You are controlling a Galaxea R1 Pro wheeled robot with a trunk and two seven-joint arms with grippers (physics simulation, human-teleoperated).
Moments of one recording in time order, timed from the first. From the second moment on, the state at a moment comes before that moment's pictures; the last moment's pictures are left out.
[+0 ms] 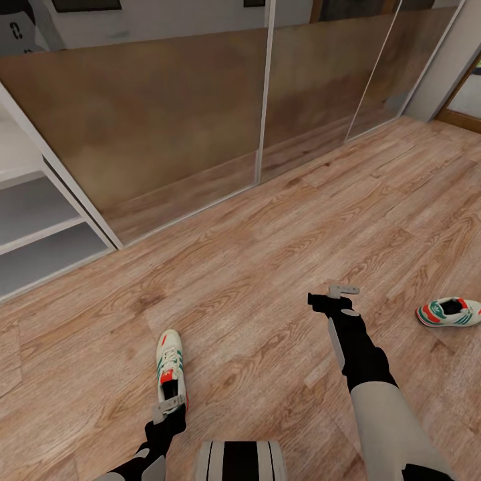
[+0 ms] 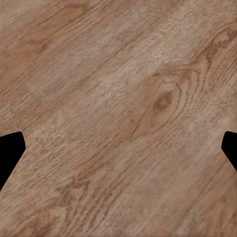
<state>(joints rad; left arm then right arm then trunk) -0.59 -0.07 0.04 -0.02 0.28 -0.44 -0.02 -0.75 0.09 -0.23 -0.96 0.19 0.39 -0.05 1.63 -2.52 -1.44</state>
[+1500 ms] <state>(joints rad) -0.60 -0.11 -0.02 -0.86 0.10 0.34 -0.02 -0.75 0.09 -0.22 -0.96 0.19 0.39 -0.05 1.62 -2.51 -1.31</state>
